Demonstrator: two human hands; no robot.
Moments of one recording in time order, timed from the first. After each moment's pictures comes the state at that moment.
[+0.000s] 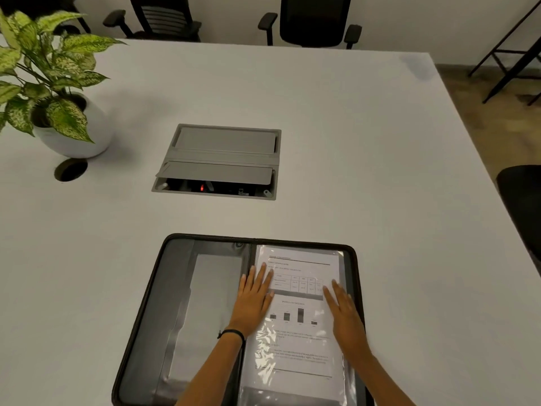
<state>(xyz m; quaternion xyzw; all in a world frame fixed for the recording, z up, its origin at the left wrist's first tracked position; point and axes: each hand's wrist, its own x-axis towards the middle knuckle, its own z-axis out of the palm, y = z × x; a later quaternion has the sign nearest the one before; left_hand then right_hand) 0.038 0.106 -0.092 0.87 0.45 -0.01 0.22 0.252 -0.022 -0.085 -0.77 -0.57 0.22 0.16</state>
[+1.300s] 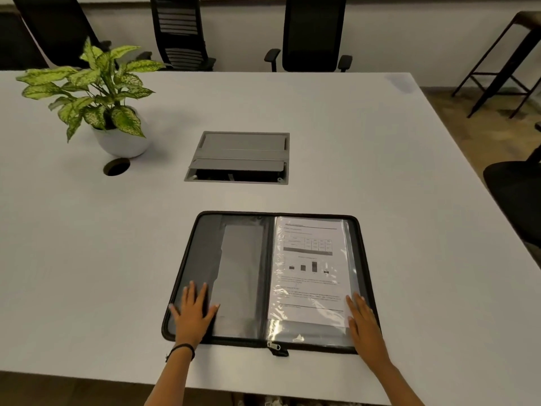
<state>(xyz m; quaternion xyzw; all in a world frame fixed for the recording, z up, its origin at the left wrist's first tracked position) -0.176 0.025 -0.070 0.73 0.65 -0.02 0.23 0.187 -0.157 -0.081 -0.80 -0.51 0.23 0.23</state>
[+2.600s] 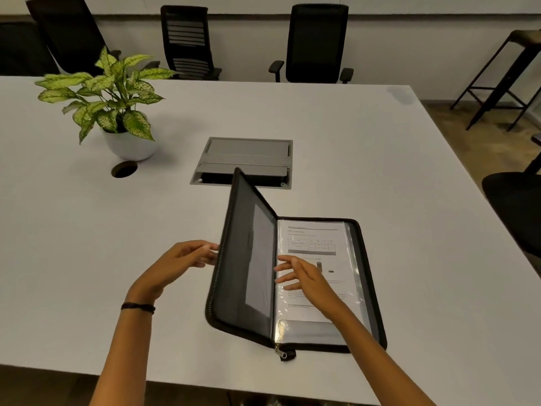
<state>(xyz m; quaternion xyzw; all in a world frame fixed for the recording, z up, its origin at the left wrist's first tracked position) -0.163 0.070 0.137 0.69 0.48 0.15 0.53 0.096 -0.043 0.070 -0.59 -0.46 0.51 0.42</state>
